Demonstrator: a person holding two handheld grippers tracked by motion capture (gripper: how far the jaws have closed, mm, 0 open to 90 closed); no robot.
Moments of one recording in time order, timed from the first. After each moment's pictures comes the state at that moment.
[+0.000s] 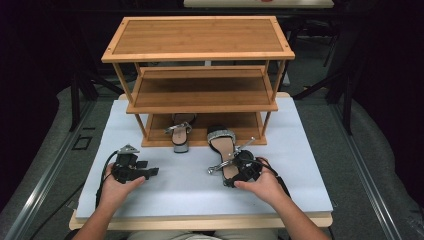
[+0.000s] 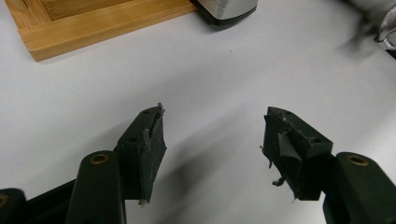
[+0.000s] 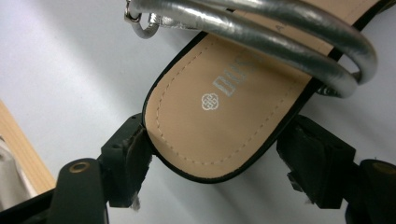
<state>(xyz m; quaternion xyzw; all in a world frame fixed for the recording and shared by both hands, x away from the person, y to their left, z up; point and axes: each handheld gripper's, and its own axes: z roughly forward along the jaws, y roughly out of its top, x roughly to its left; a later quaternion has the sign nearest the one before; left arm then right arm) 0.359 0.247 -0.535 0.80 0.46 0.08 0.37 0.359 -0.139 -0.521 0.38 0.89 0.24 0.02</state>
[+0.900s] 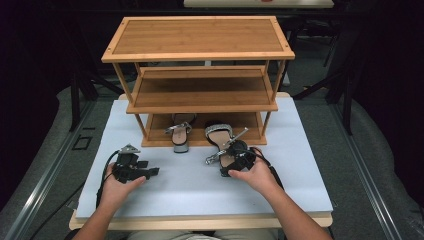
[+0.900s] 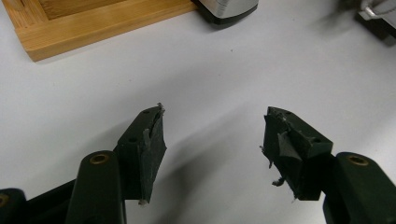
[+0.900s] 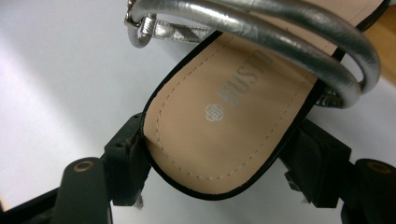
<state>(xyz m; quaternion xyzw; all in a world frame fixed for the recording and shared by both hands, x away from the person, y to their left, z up) 0.361 0.245 -0.537 0.81 0.46 0.08 0.37 0.389 -0.124 -0.512 0.39 0.89 0.24 0.05</state>
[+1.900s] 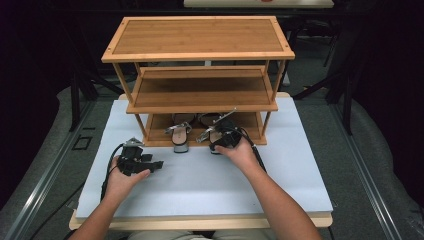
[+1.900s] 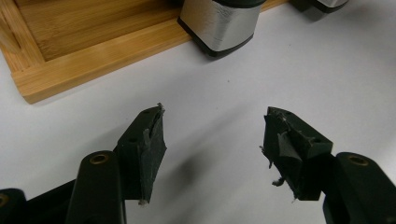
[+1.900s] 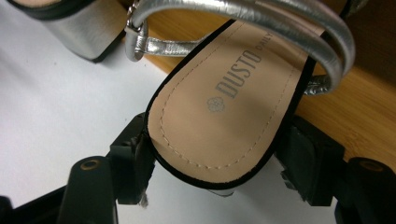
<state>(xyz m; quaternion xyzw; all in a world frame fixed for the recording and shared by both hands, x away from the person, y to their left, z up) 0.380 0.233 -0.529 0.81 0.45 0.09 0.37 0.458 -0.091 -0.508 0.45 0.85 0.27 0.08</state>
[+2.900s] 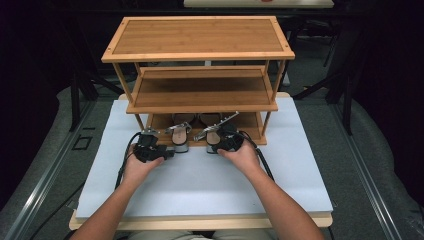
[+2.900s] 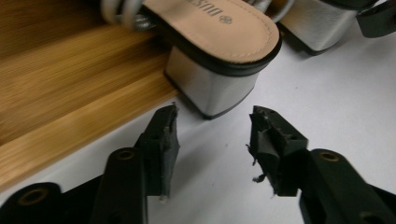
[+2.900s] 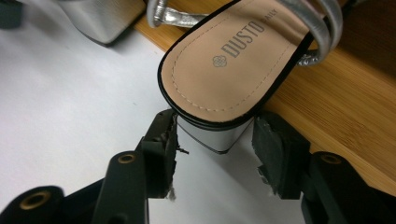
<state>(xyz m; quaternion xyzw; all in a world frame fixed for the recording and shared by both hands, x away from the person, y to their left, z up) 0.424 0.193 -0.532 0.82 0.43 0.08 0.37 0.445 -0.096 -0.507 0.42 0.86 0.27 0.07</state>
